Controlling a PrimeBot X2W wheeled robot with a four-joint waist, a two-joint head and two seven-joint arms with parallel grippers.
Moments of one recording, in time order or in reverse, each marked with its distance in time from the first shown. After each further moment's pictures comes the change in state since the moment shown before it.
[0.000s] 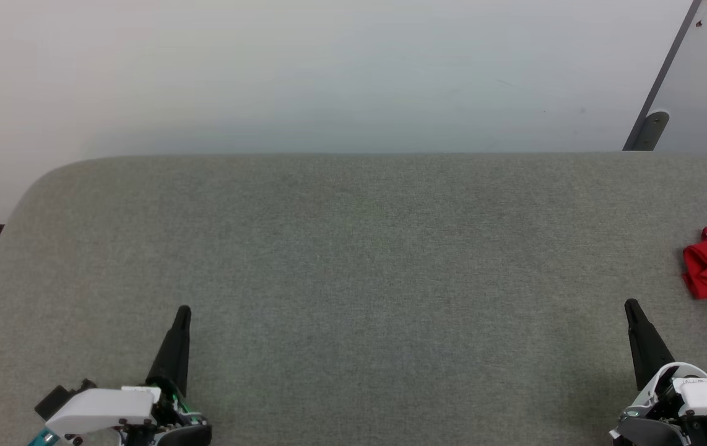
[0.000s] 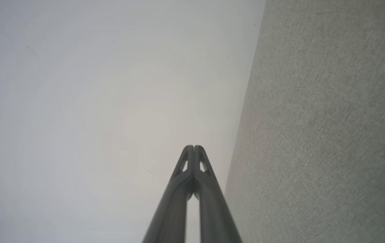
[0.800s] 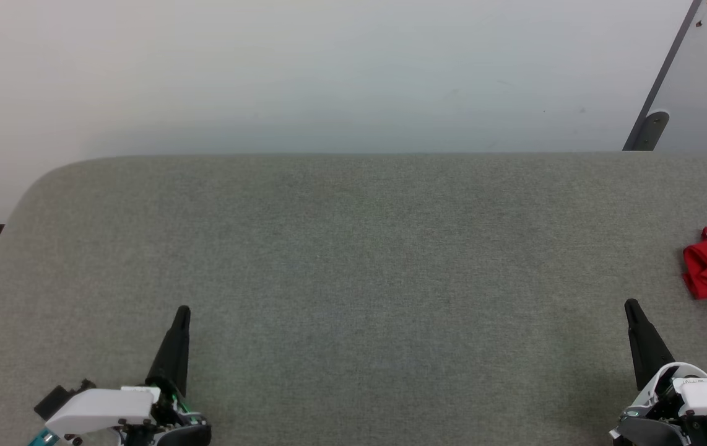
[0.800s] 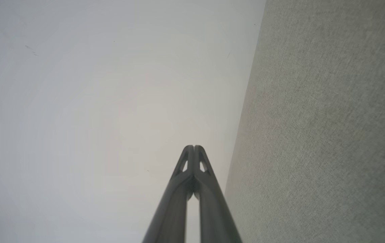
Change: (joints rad) left arm 0.000 -0.002 0.004 0.000 0.001 0.000 0.002; right arm 0.000 0.000 0.000 0.000 0.000 0.000 0.000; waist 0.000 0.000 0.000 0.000
